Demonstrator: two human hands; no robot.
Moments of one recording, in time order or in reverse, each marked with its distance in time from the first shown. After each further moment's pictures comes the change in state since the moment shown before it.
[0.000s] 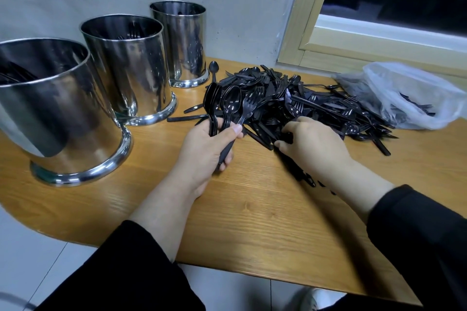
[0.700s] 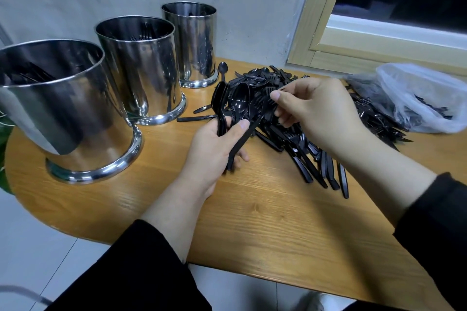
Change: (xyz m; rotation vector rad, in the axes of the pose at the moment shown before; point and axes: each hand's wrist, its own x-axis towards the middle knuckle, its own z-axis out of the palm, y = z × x) left_hand -0.002 0.004 0.004 -0.050 0.068 0.034; right_hand 0.011 -0.038 -0.055 0.914 0.134 -0.055
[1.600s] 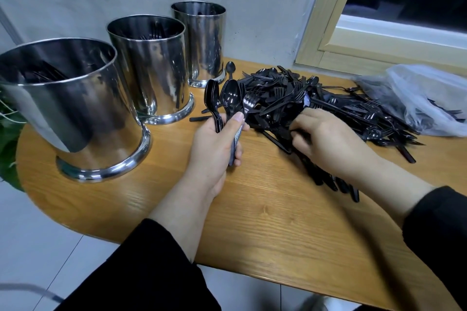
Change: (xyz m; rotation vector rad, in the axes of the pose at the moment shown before) left_hand 0.001 0.003 -0.005 -0.103 0.102 -0.022; right_hand -0.005 0.066 -0.002 -0.743 -0.195 -0.393
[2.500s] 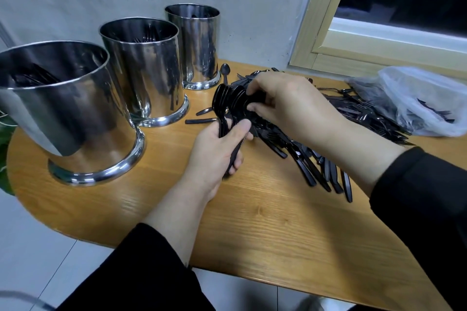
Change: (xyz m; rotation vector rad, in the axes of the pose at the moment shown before) left_hand -0.001 -0.002 0.001 0.097 -0.115 -0.007; right_hand 0.057 -0.045 -0.030 0.137 0.176 -0.172
